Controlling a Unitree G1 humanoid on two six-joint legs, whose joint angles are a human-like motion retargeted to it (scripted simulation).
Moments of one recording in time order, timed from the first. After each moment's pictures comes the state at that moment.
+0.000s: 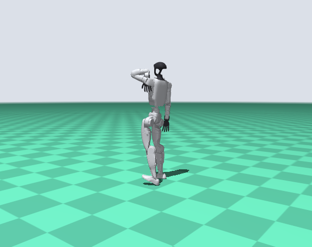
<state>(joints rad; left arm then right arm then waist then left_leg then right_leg) -1.75 0.88 -0.14 -1.05 -0.01 -1.61 -0.10 0.07 -0.12 0.04 1.51 -0.62 -0.08 0.02 -0.26 -0.07 -0.05 0.21 0.02 0.35 0.06 -0.59 -0.20 0.09 -0.15 -0.10 0.03 0.11 0.12</state>
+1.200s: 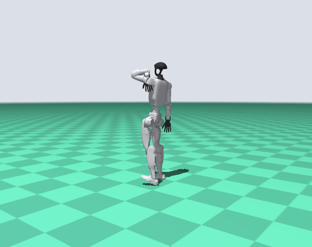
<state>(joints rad) -1.67 0.86 -0.07 -1.05 -0.05 -1.61 -0.15 0.08 -0.14 0.07 1.55 -0.61 -0.07 0.06 -0.24 -0.04 -0.03 0.21 0.04 0.35 0.06 -0.60 -0.19 0.09 -0.12 -0.09 0.02 0.12 0.10</state>
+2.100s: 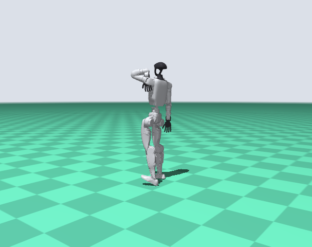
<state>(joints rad) -1.69 0.87 -0.05 -1.05 -0.07 -1.61 -0.19 0.07 -0.15 0.05 1.55 -0.60 -0.05 0.08 -0.25 -0.03 -0.04 0.20 0.05 0.38 0.05 -0.59 -0.19 0.06 -0.11 -0.07 0.02 0.13 0.11</state>
